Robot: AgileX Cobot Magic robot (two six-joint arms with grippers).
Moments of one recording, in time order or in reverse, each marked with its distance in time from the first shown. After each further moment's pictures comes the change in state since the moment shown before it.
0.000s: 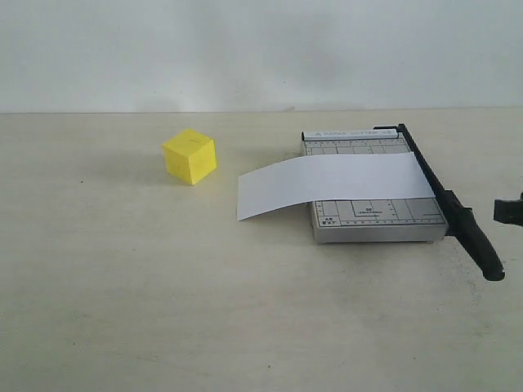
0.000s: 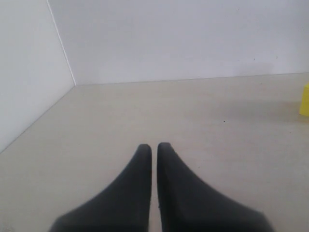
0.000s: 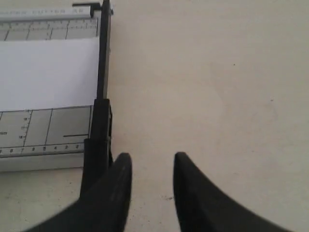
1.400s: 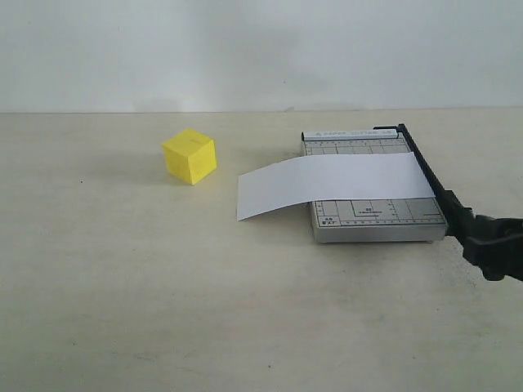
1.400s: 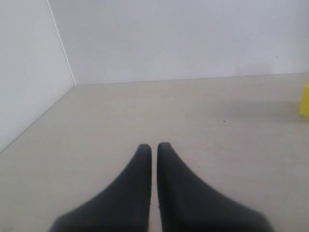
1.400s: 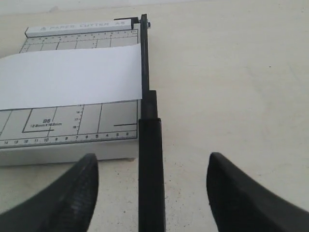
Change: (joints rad) left arm 0.000 0.000 0.000 0.000 0.000 0.000; right arm 0.230 0.021 0.226 0.378 -0.400 -0.192
